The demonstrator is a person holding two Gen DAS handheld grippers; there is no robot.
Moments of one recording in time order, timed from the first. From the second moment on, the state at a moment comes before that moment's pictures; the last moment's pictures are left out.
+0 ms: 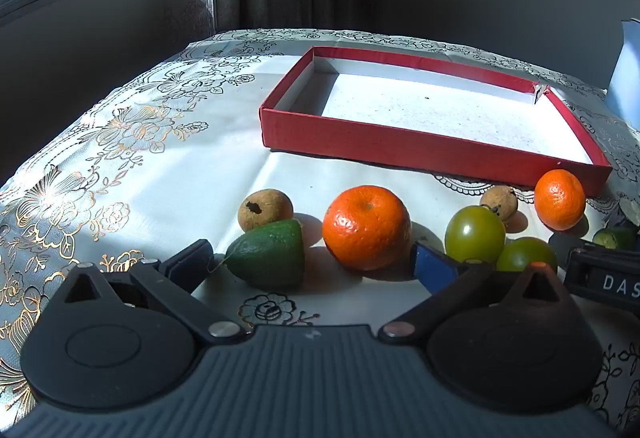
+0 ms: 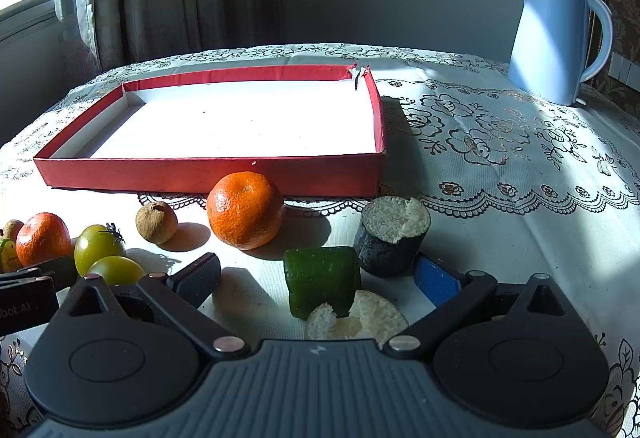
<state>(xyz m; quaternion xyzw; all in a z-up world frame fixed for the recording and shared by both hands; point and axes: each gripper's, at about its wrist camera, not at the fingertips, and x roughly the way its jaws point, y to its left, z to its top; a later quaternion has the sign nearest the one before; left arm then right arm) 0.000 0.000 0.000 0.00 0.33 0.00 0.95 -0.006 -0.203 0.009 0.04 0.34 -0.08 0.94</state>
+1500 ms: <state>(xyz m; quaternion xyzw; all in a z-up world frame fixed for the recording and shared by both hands) 0.000 0.000 0.000 0.00 0.33 0.00 0.95 -0.006 -0.208 0.009 0.04 0.35 -0.05 0.93</state>
